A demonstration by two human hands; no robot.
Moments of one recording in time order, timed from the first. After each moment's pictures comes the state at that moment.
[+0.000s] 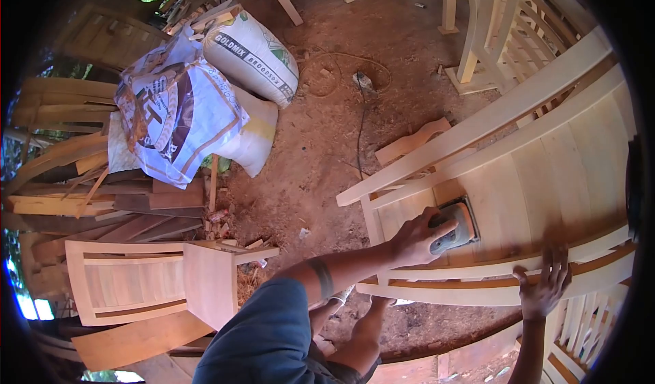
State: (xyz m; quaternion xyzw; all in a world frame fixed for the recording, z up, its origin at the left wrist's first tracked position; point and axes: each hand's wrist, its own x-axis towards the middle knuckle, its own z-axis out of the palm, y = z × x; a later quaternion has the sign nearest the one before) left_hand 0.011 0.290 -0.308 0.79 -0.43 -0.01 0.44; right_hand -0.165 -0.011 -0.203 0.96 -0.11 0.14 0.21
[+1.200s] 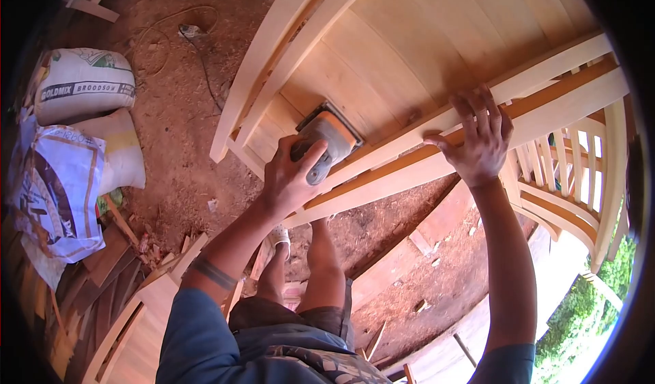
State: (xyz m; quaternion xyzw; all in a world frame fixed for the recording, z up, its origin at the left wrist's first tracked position) left_hand -0.013 0.296 -0.309 0.78 -0.46 -0.03 0.42; right_hand -0.155 -0.005 -0.194 0.96 -0.10 0.17 0.22
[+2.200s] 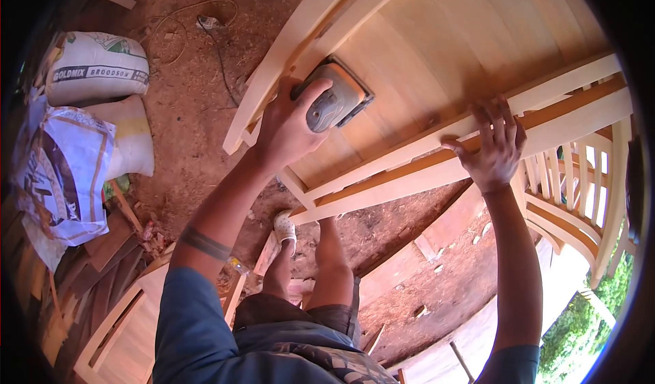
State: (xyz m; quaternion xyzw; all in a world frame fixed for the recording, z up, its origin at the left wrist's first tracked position) left_hand 0.068 0.276 -0.277 0.78 -0.46 -0.03 0.42; right_hand -0.157 -0.004 -0.193 0.96 -0.10 0.15 0.21
